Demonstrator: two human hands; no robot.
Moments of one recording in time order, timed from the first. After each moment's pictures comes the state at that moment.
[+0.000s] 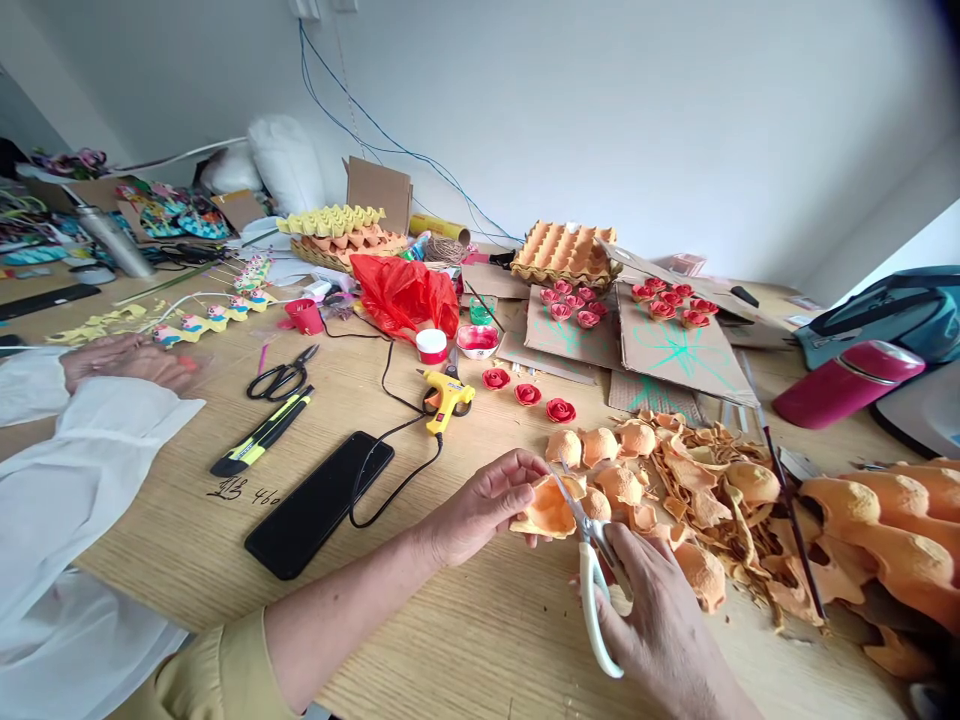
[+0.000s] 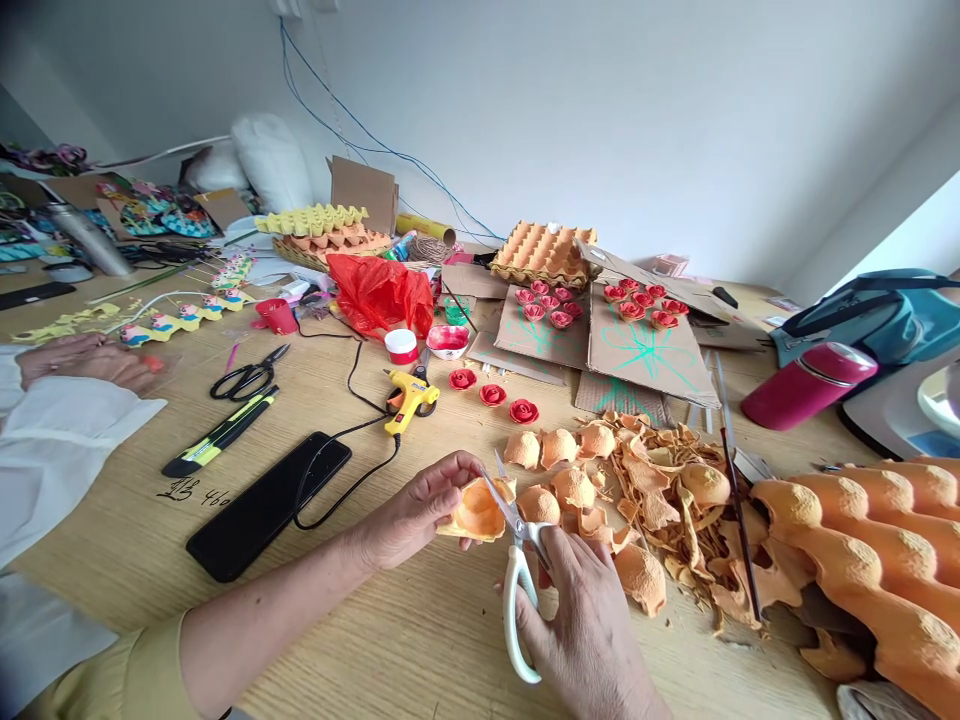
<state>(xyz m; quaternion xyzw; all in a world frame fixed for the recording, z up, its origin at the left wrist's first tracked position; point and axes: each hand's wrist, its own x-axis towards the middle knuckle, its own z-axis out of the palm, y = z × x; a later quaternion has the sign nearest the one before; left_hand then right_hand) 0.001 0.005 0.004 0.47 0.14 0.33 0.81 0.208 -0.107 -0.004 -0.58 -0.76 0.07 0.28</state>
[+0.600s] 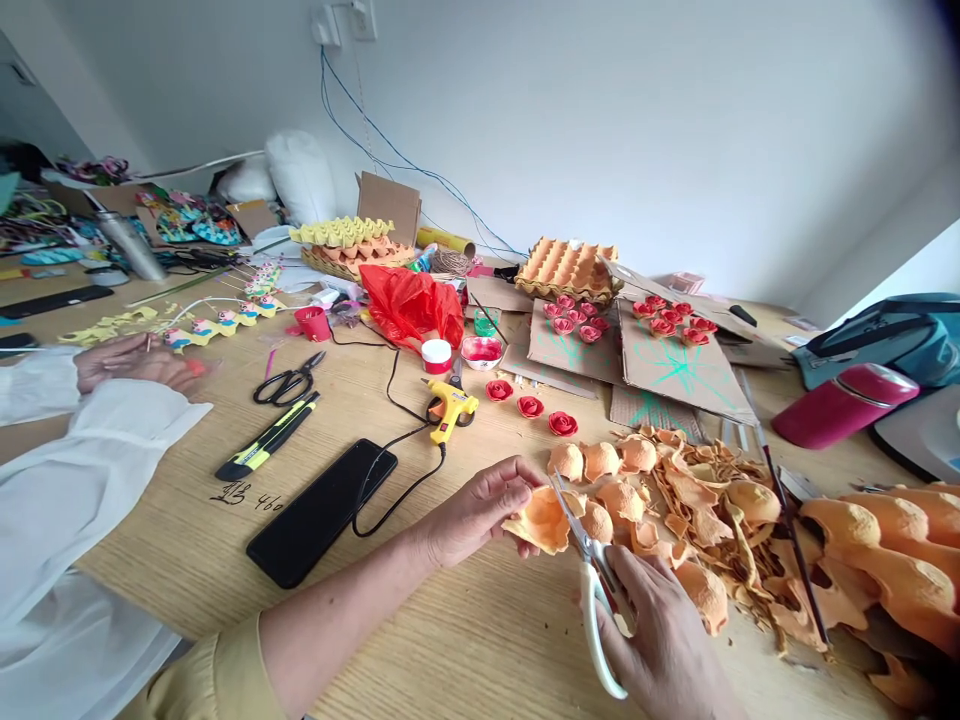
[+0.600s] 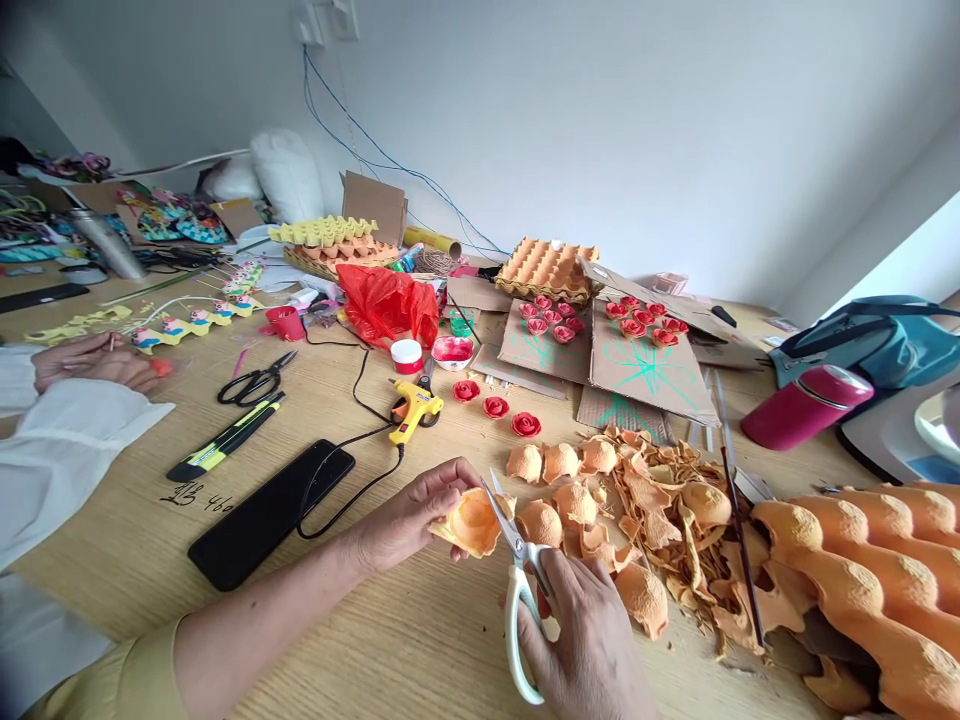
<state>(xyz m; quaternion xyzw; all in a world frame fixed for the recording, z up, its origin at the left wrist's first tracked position) -0.007 0.012 0.009 0.48 0.15 0.32 0.81 0.203 -0.104 0.005 -0.55 -0.78 0.01 0.30</state>
